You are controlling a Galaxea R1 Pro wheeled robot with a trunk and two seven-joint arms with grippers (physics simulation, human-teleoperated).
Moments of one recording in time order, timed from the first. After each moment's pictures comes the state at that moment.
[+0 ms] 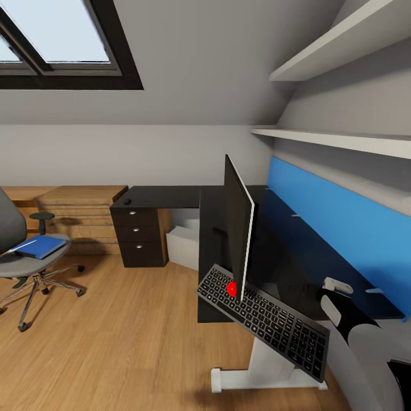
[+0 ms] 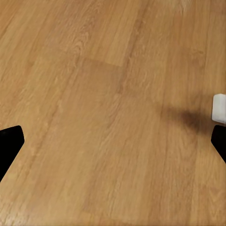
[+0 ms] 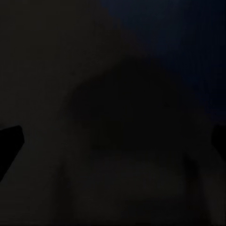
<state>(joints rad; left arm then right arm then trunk) -0.21 -0.02 0.18 -0.17 0.11 -0.49 -0.01 -0.85 -0.24 -0.16 -0.33 -0.25 0.19 -0.13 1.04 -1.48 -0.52</state>
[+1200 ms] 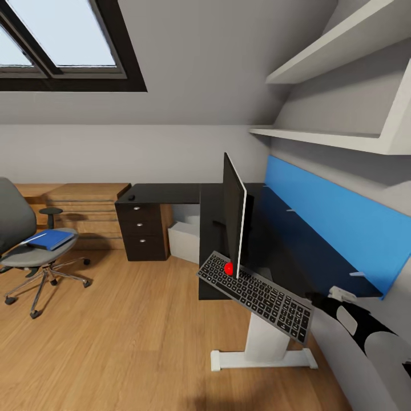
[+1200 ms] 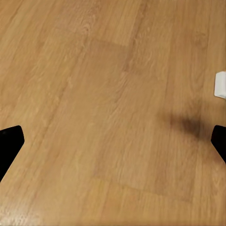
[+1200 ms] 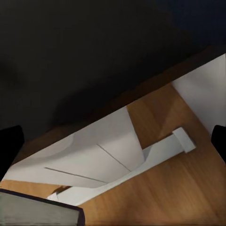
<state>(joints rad) -0.21 -0.02 0.18 -0.17 0.11 -0.49 -0.01 -0.84 -0.31 -0.16 -0.22 -0.32 0.17 0.11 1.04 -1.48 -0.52</state>
